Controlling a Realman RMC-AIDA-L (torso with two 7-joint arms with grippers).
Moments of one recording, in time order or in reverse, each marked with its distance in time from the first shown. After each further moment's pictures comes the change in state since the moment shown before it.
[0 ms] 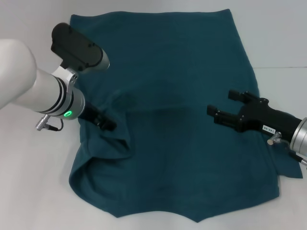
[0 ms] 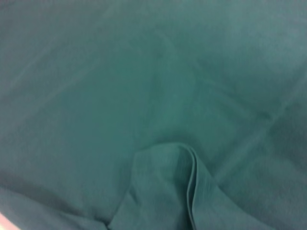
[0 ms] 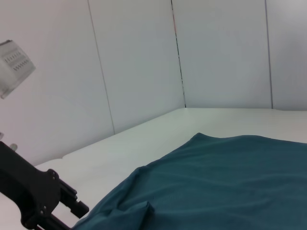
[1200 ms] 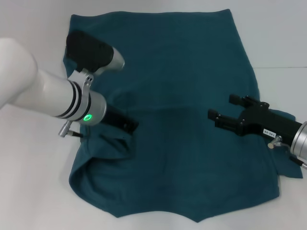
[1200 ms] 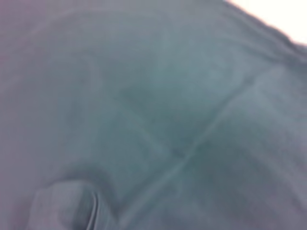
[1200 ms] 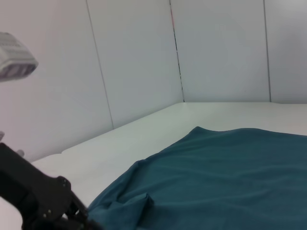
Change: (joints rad) left arm -0.006 -0.006 -0.006 -0.032 -0.261 0.019 0.098; right arm -0.008 0.000 -0.003 0.008 -0.002 0.003 -0.002
